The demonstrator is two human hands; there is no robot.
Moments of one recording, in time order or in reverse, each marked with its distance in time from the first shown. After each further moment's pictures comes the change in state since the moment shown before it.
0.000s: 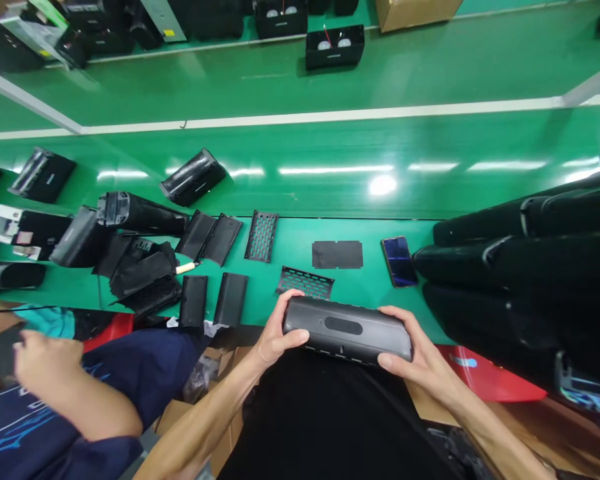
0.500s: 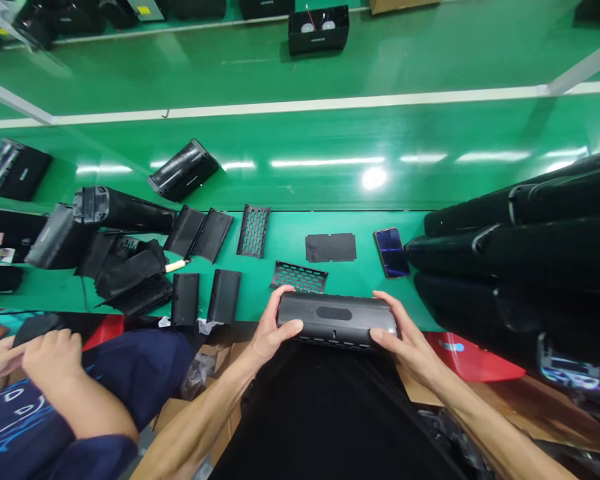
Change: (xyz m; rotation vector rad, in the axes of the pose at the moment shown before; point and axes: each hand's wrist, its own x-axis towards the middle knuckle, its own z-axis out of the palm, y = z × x) left_hand -0.001 -0.003 0.002 -0.014 0.085 -0.076; right_hand 0.005 0.010 0.008 0.118 0.066 0.069
